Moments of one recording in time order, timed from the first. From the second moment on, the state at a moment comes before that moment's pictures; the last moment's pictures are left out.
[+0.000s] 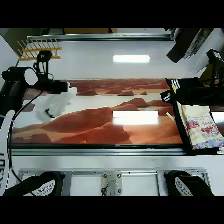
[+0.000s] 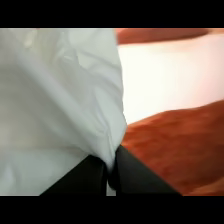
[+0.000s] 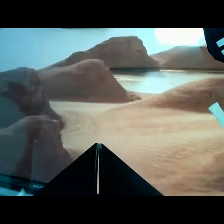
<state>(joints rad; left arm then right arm) -0.17 -1.26 1.36 1.52 -1.11 -1.57 -0.06 -0.90 1.22 -1.19 1.30 1.53</state>
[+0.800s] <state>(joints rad) -0.41 -1.35 1.30 1.35 -1.03 -1.65 -0.06 -0.90 1.22 -1.19 1.30 1.53</state>
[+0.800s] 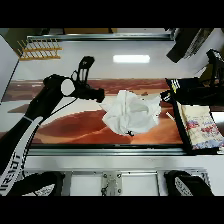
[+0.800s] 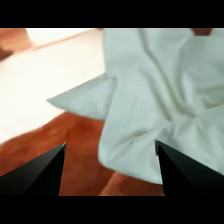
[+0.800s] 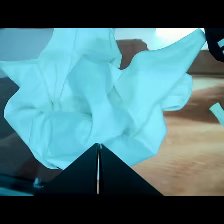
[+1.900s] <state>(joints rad) -0.19 -1.56 1.22 0.97 -1.05 -1.49 -0.08 -1.02 1.20 -1.31 1.28 1.56</state>
